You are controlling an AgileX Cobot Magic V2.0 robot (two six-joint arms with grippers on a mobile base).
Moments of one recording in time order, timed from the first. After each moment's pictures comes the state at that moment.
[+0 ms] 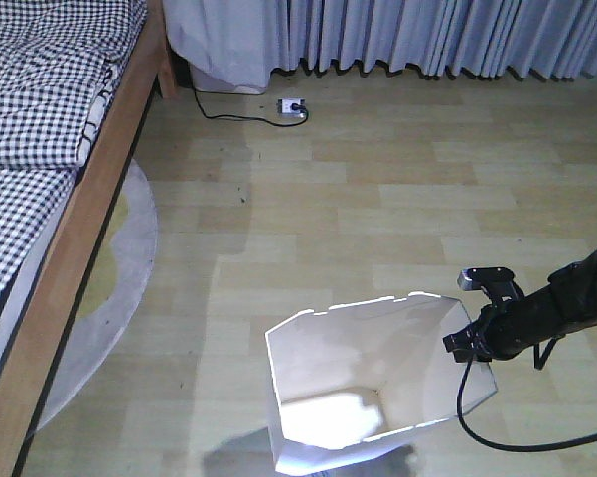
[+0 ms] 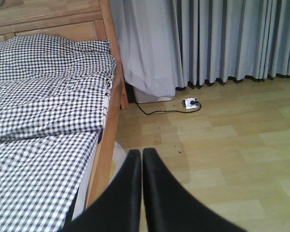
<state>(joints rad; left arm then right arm) -0.01 -0.02 0.03 0.14 0.27 -0.05 -0.18 2.41 -0.95 1.25 0.40 -1.60</state>
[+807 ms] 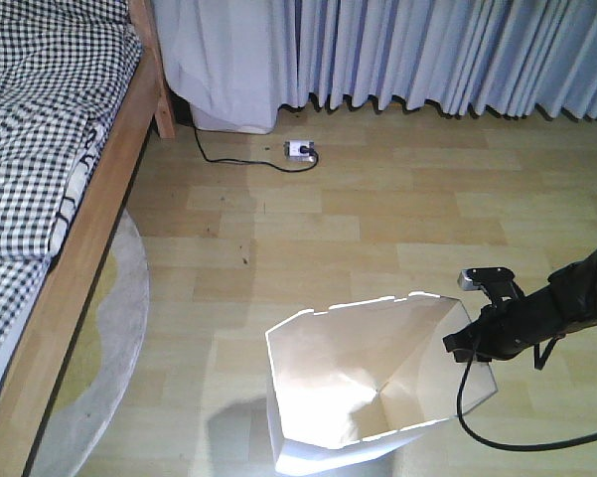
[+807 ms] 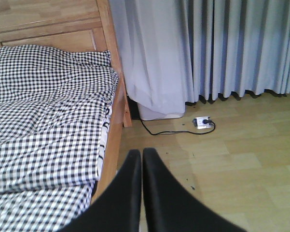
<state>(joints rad) -0.01 -0.02 0.03 0.14 0.27 -0.05 -0.18 2.41 -0.95 1.25 0.40 -1.60</state>
